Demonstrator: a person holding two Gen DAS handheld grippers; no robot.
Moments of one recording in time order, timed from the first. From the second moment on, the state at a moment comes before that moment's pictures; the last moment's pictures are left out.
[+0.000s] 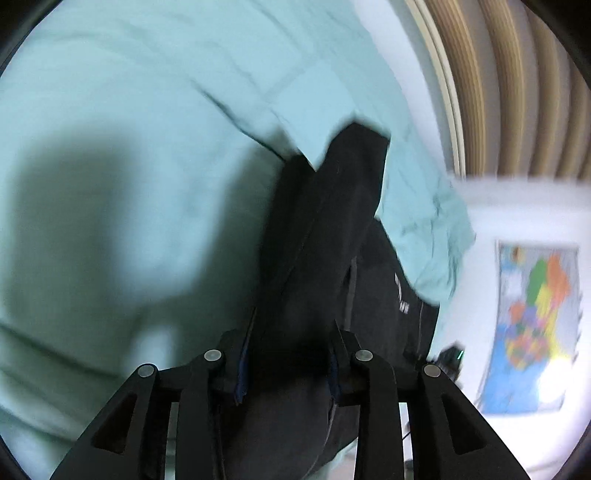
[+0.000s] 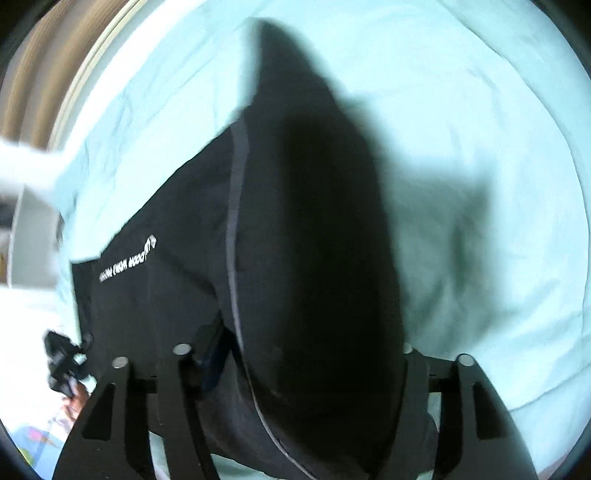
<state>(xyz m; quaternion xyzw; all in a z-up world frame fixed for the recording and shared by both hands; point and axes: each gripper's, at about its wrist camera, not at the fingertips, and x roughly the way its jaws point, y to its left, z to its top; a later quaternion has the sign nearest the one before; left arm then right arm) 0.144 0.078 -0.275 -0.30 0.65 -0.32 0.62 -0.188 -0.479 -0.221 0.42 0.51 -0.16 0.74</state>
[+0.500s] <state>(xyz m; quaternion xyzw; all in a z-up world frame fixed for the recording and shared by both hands) 0.052 0.023 -0.166 -0.07 0.58 -0.40 0.71 -0.208 -0.357 -0.119 0.31 0.47 -0.25 0.79</state>
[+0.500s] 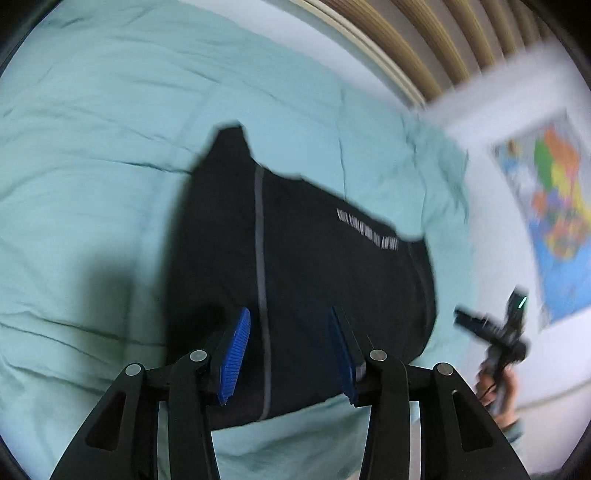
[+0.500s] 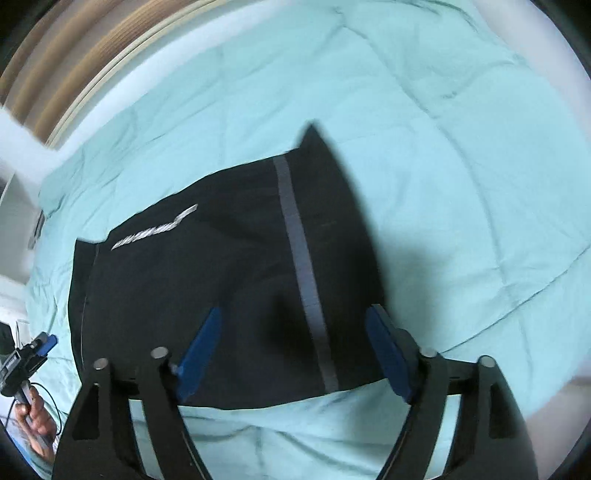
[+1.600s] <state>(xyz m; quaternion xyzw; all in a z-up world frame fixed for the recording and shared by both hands) -0.020 0.001 -0.041 0.11 0.46 -0.37 0.80 -0.160 -0.164 -0.025 0.22 0.43 -0.38 0.79</state>
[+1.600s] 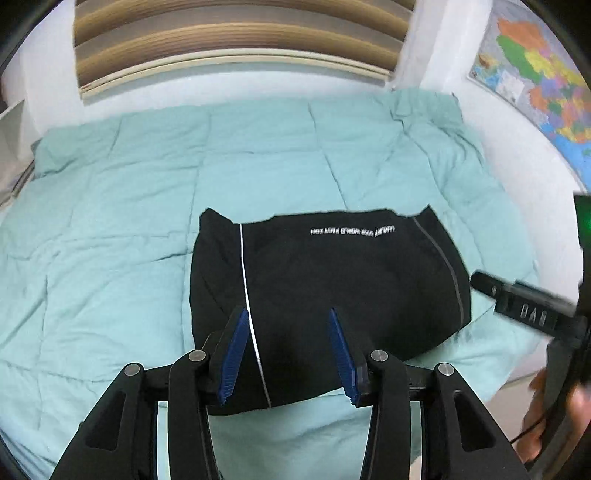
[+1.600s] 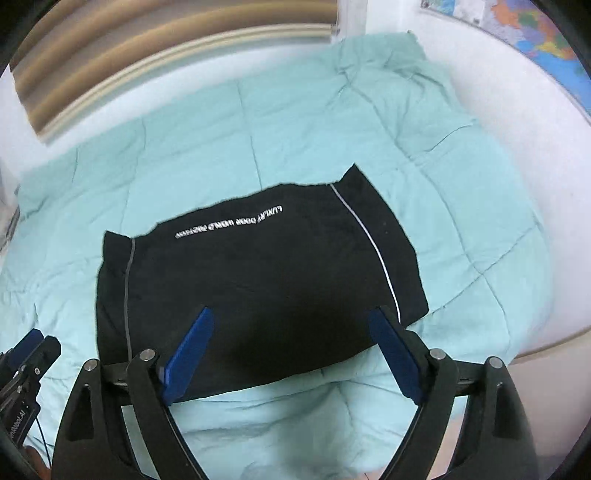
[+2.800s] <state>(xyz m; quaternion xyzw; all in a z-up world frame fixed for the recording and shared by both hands) -0.110 -0.094 -0.001 0.13 0.43 -0.21 0.87 -0.206 -0.221 0.010 0.15 0.43 -0.31 0.83</state>
